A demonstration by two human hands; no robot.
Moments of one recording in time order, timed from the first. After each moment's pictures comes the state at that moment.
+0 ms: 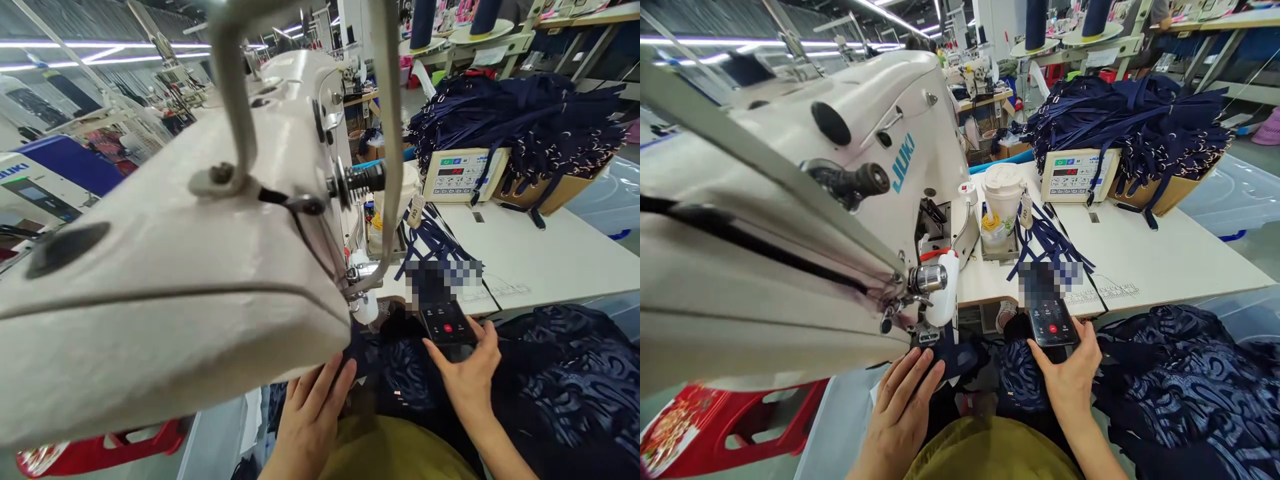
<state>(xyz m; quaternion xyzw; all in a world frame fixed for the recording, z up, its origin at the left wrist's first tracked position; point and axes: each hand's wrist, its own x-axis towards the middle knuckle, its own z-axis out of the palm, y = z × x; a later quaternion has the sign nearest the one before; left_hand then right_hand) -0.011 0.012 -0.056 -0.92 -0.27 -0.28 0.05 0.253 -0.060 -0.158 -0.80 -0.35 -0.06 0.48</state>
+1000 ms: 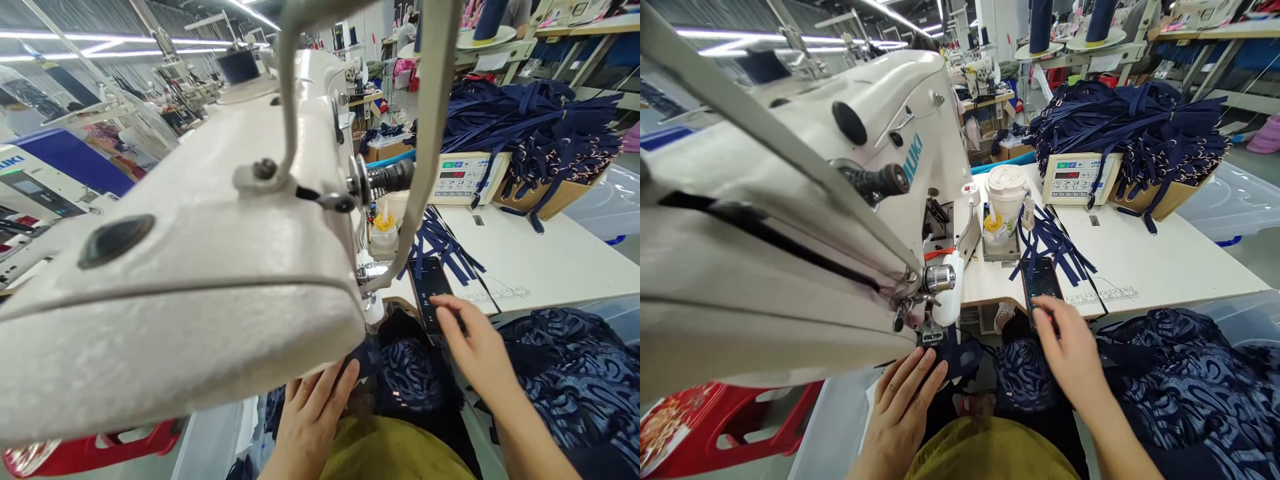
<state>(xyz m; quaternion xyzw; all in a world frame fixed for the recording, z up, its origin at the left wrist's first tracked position) -0.012 0.013 -0.052 -0.92 -0.26 -0.28 0.04 0.279 -0.035 -0.064 -0.74 -0.50 0.08 0.45</state>
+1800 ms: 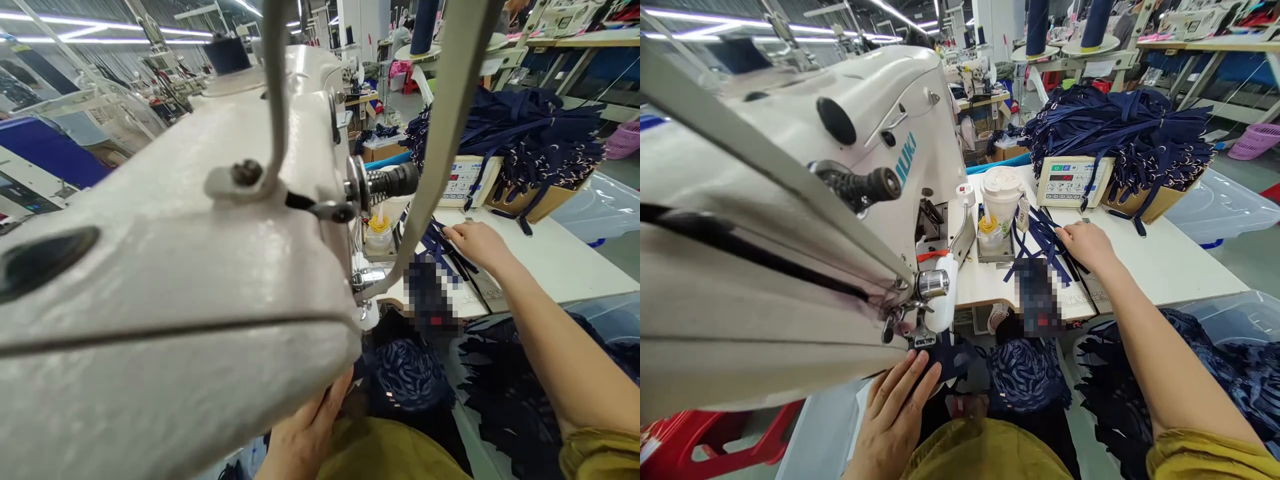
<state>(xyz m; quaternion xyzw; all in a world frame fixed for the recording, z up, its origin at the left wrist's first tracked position) -0.008 0.015 -0.056 -0.92 -0.26 -0.29 0.08 0.437 0.089 -0.040 -0.83 -0.53 0.04 0.15</state>
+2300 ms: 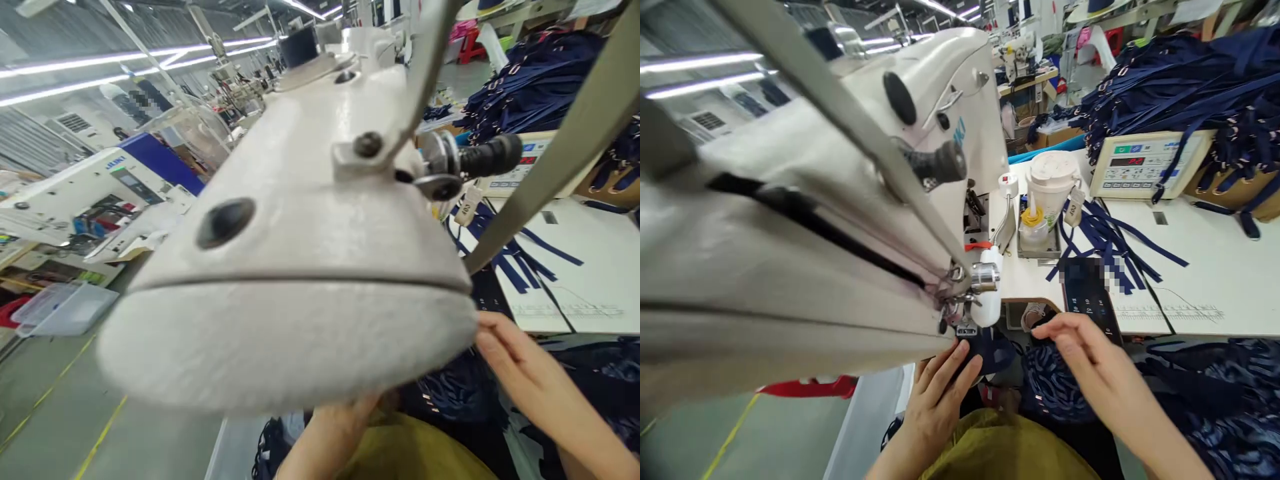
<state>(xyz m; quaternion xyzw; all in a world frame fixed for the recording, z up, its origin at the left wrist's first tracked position) -0.010 0.007 -0.053 -0.92 -0.29 -0.26 0.11 0.272 -0.040 -0.046 -0.65 -0.55 0.33 0.41</state>
